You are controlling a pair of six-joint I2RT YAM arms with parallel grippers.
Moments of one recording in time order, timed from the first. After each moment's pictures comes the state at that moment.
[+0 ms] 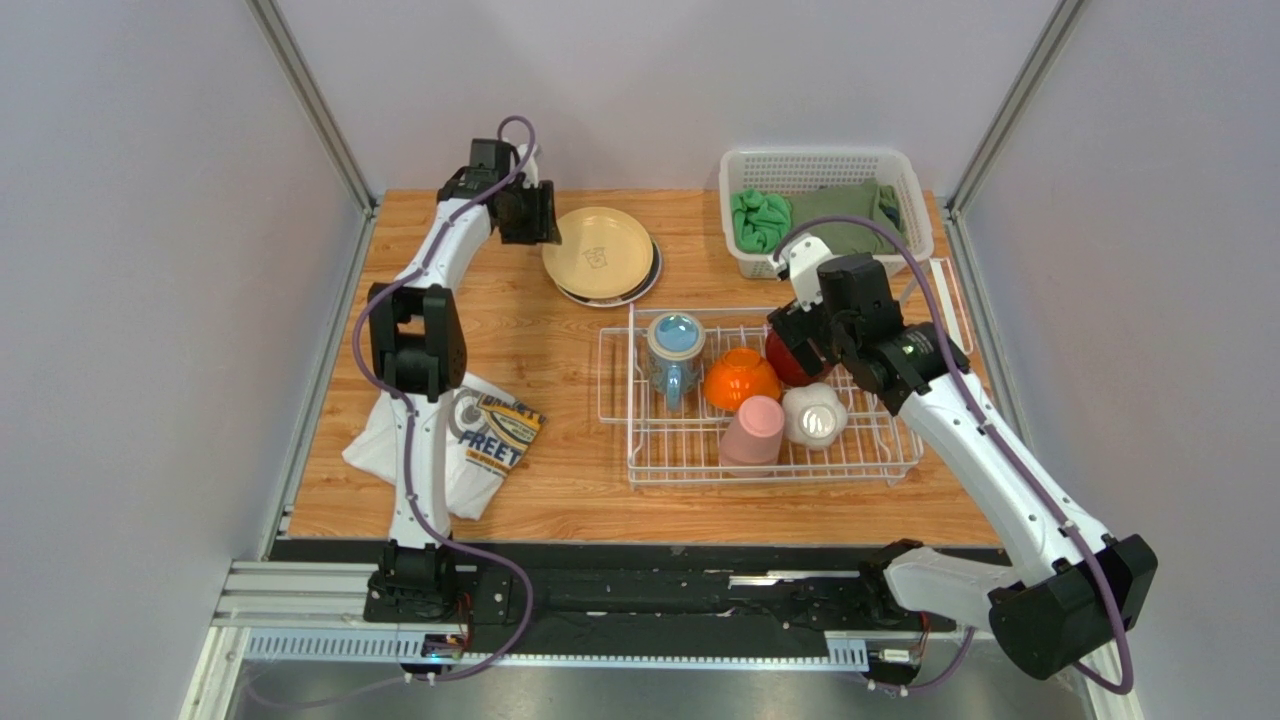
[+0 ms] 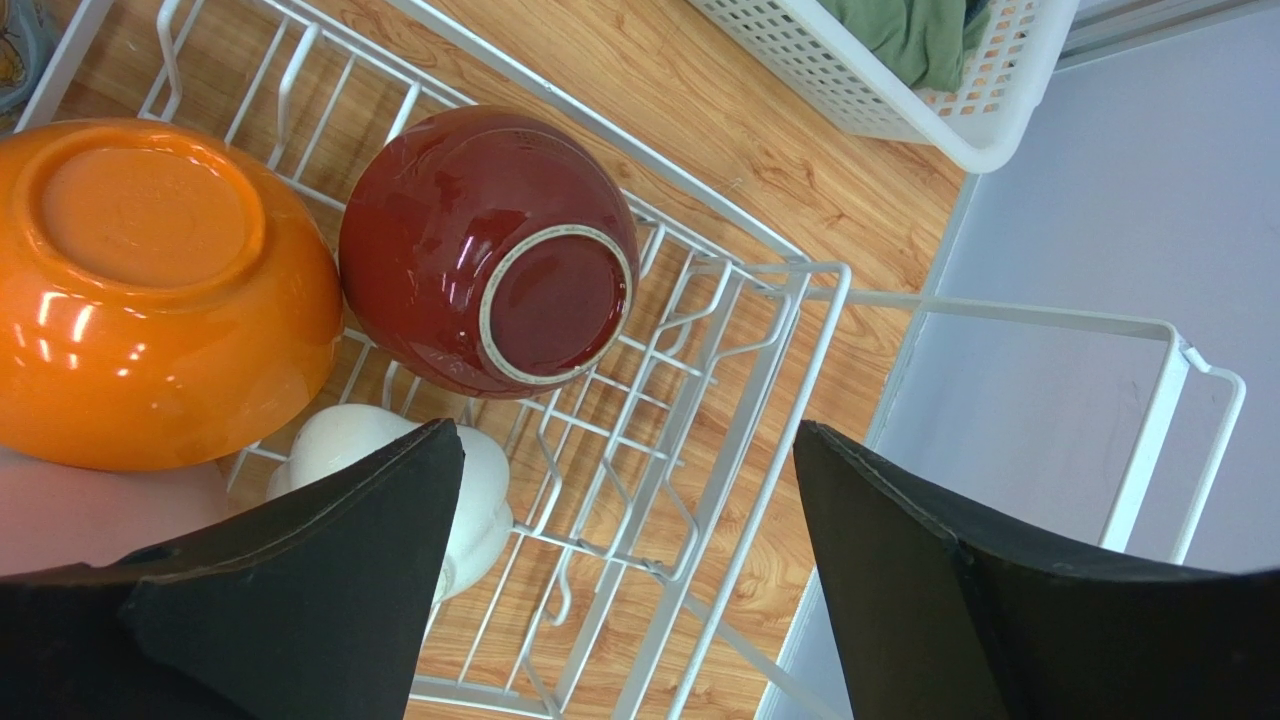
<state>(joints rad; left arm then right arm) -0.12 2.40 2.22 -0.65 0.29 -0.10 0.44 1.16 1.16 -0.72 0.34 -0.35</state>
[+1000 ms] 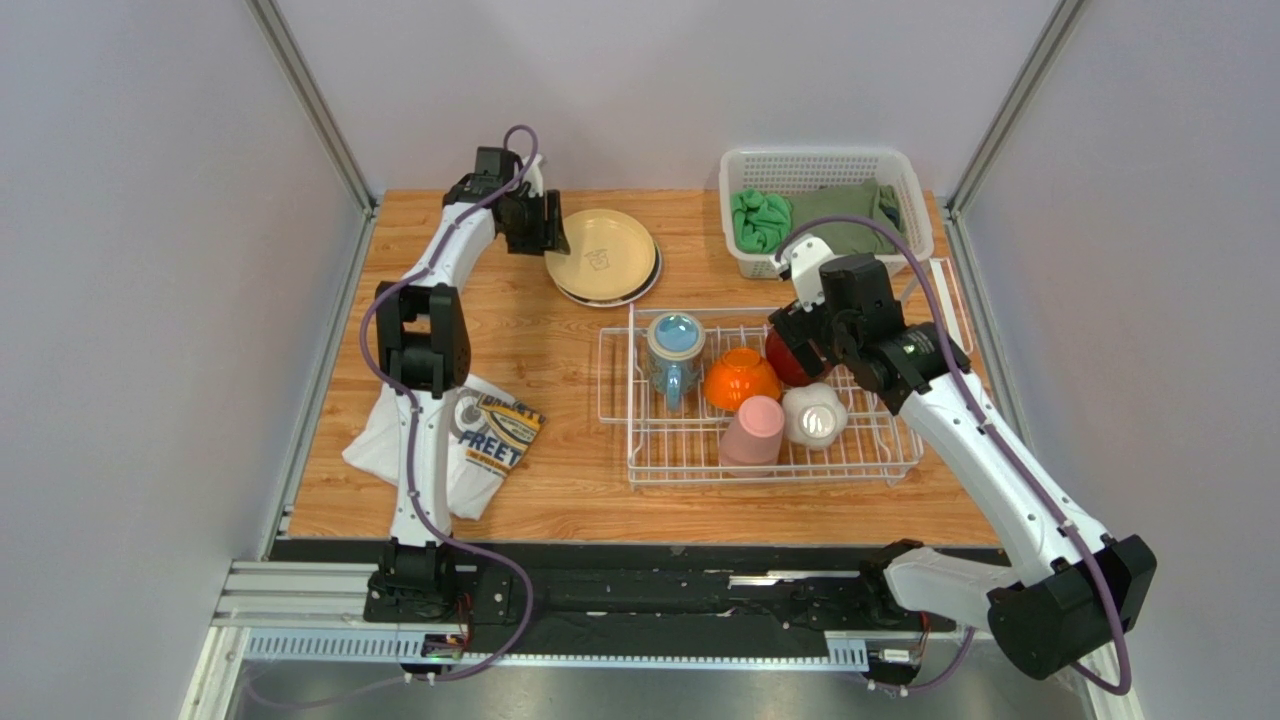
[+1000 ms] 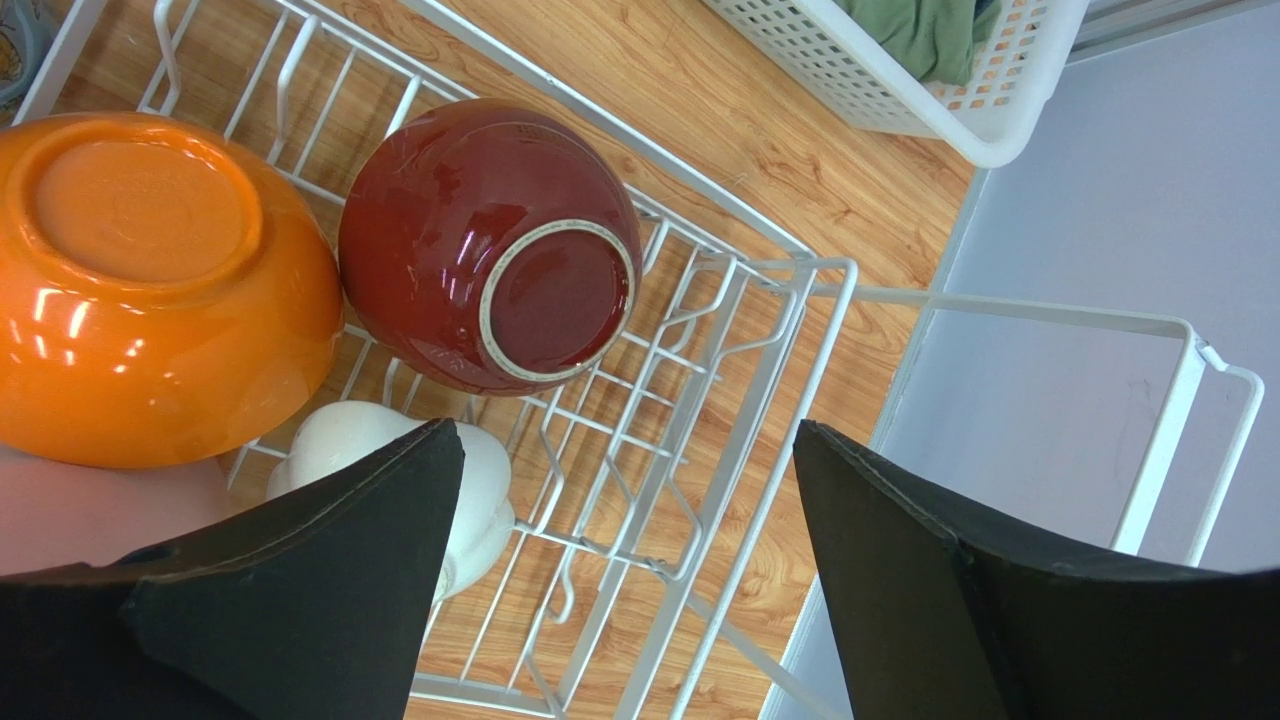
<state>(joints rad) -0.12 2.46 2.25 -0.68 0.36 -0.11 0.43 1.16 1.16 -0.72 0.32 -0.35</state>
